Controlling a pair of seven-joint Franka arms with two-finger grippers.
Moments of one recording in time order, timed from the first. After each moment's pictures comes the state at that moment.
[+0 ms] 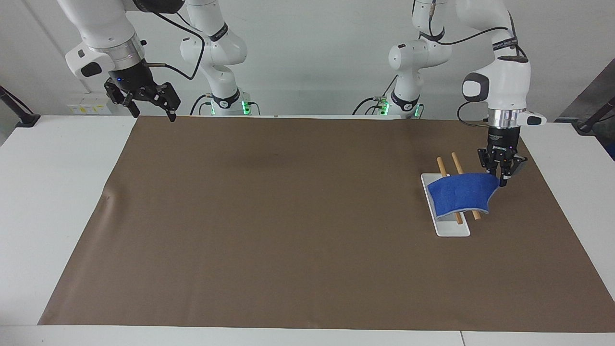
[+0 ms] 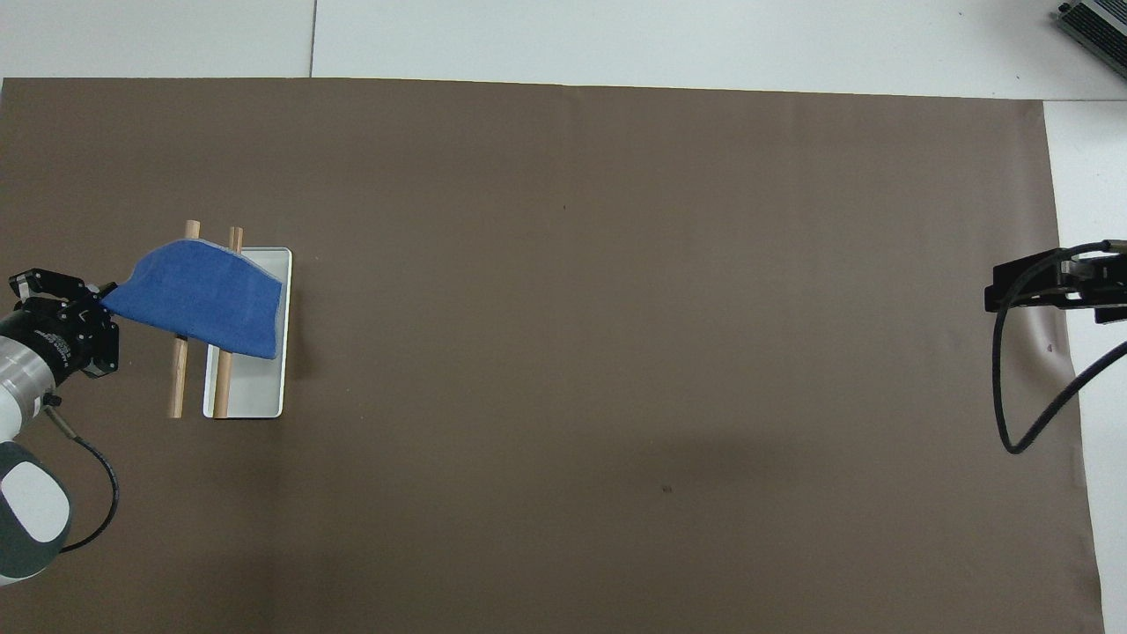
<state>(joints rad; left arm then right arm) 0.19 -0.20 -0.06 -2.52 -0.10 2.94 -1.70 0.03 -0.04 -0.04 -1.54 -0.02 1.49 0.11</state>
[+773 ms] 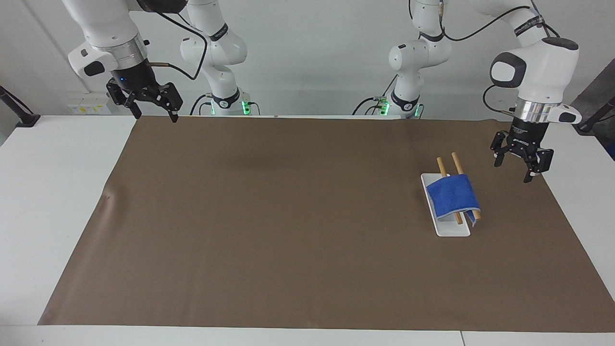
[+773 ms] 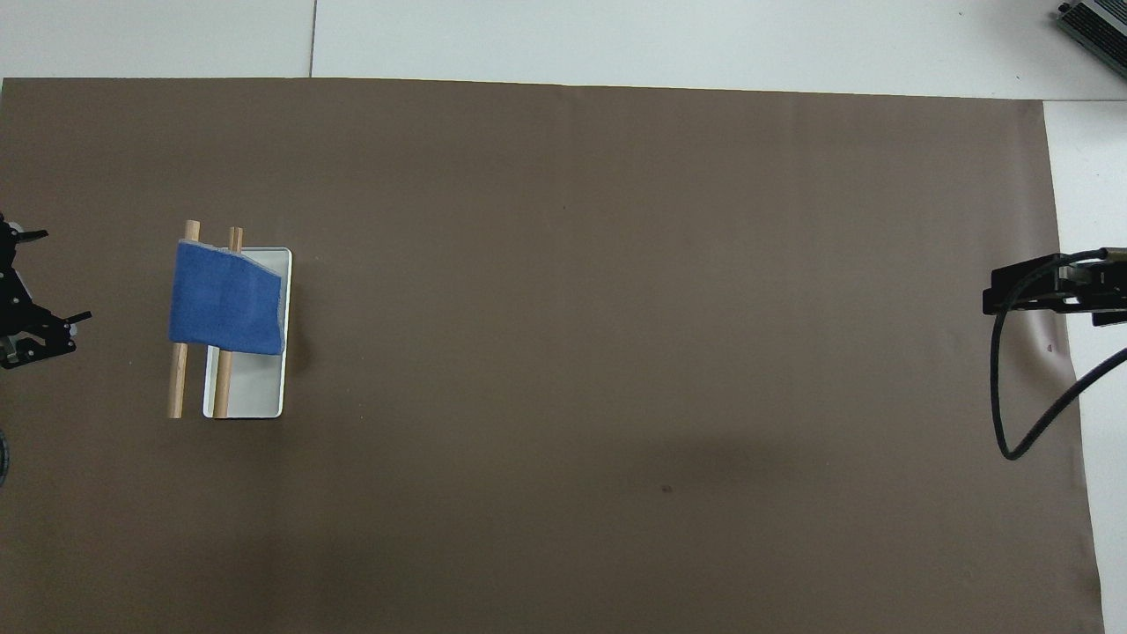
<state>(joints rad) 0.19 -0.15 -0.08 -2.15 -0.09 2.41 -1.61 0.03 -0.04 -0.04 -1.55 -0.02 1.50 0.11</state>
